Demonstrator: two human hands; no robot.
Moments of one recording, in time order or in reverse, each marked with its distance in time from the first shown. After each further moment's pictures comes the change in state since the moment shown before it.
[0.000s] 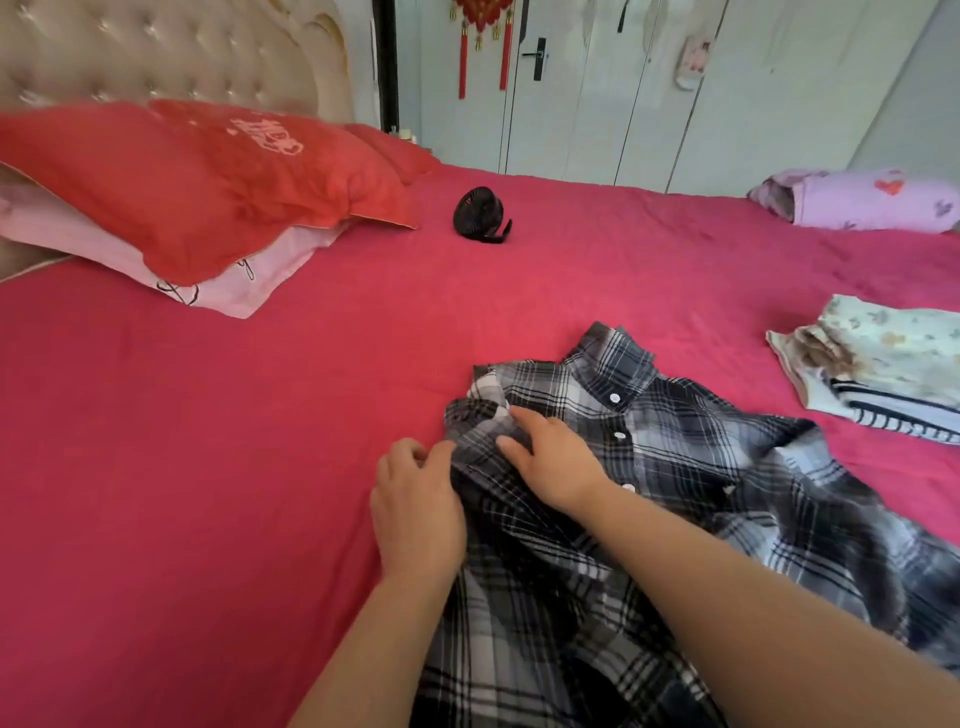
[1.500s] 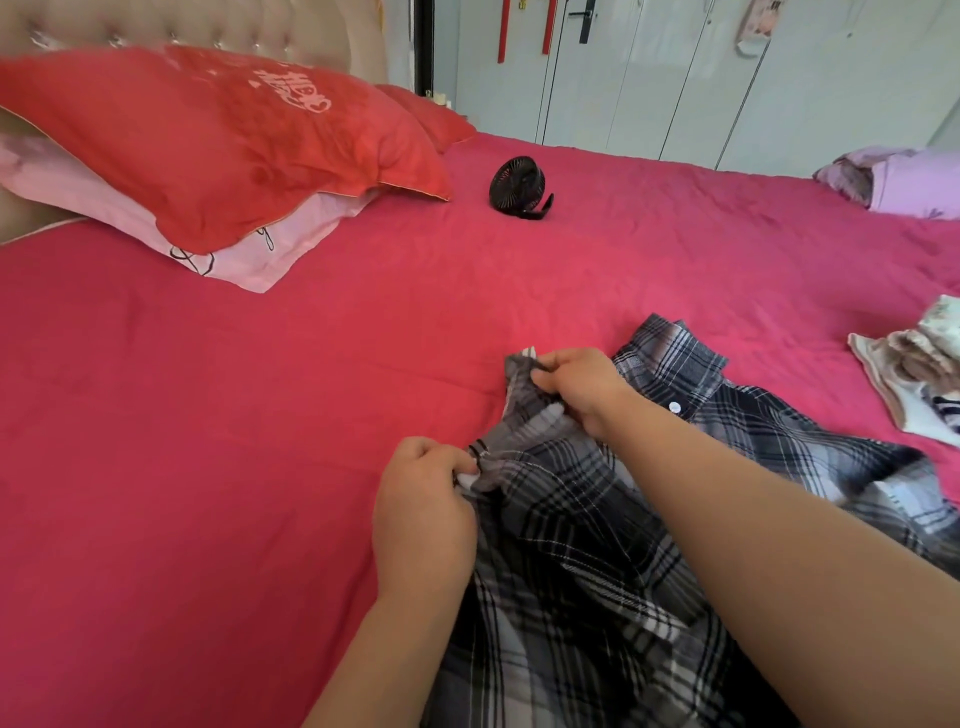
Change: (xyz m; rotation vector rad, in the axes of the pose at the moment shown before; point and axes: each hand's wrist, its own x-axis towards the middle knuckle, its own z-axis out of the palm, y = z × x) left_hand 0.025 -0.013 -0.007 -0.354 0.106 -0.087; right_hand 0.106 -0.016 -0.008 0.672 -0.042 0.312
